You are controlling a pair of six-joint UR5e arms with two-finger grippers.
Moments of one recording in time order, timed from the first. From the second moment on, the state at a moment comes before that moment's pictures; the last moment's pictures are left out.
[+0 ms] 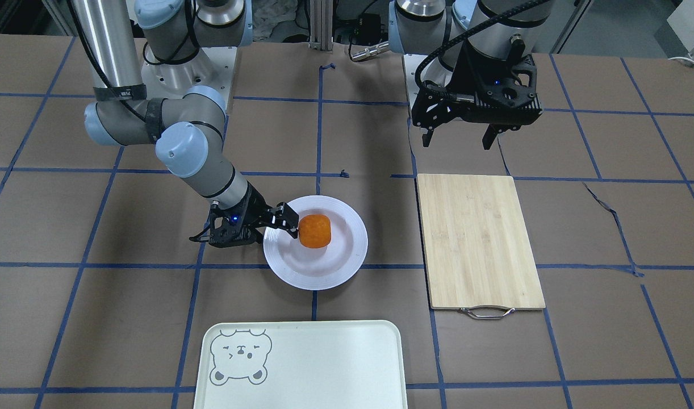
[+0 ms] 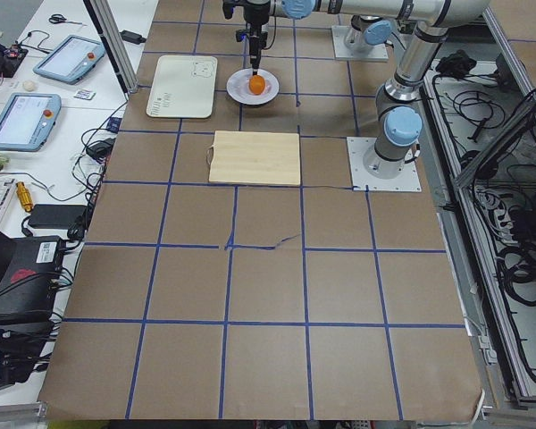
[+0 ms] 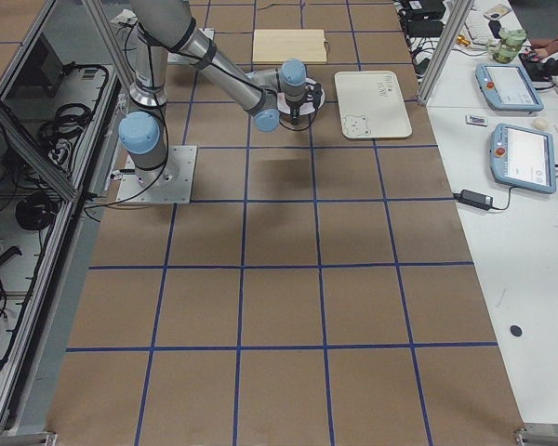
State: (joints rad) left arm -1.64 -1.55 -1.58 -1.53 1.58 -0.04; right arm 1.67 -1.21 2.12 -2.62 -1.16 0.20
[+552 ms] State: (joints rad) left arm -1.64 -1.55 -1.58 -1.53 1.58 -0.04; right arm 1.68 -1.20 2.12 -2.62 -1.17 0.22
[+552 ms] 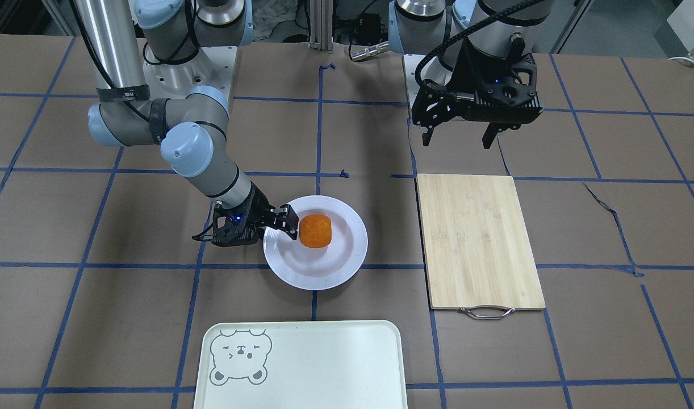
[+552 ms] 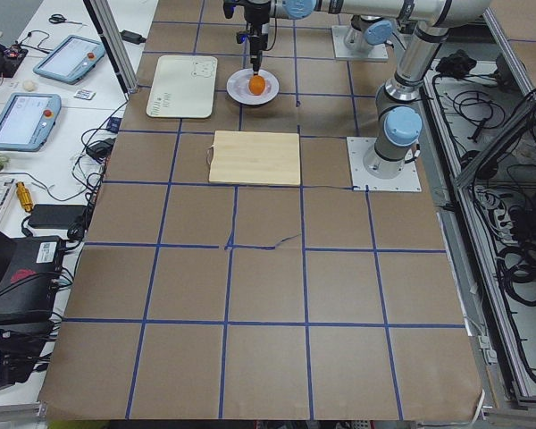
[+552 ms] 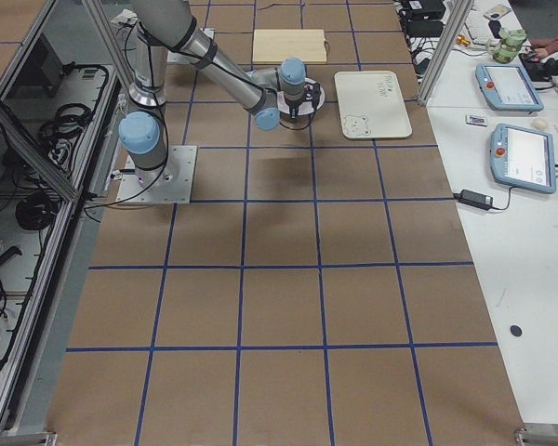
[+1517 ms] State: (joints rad) left arm -1.63 -1.54 -1.58 -1.53 1.58 -0.03; right arm 1.68 -1.20 2.11 -2.61 -1.18 0.26
